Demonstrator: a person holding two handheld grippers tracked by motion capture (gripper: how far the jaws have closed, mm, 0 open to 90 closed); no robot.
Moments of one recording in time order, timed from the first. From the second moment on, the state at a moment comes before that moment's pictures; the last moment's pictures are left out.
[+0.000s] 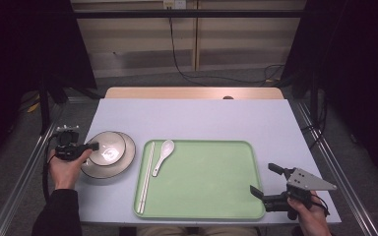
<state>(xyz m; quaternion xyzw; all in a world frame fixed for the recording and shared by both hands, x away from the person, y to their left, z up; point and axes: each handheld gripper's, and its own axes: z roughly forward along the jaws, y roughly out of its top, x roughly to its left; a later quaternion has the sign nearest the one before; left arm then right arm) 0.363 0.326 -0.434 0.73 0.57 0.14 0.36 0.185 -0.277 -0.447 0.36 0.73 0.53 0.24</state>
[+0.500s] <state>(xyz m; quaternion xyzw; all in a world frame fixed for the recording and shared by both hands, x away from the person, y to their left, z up) 0.358 0.323 -0.427 0.72 0.57 0.14 0.37 0.185 -0.277 -0.447 0.36 0.72 0.53 0.24</state>
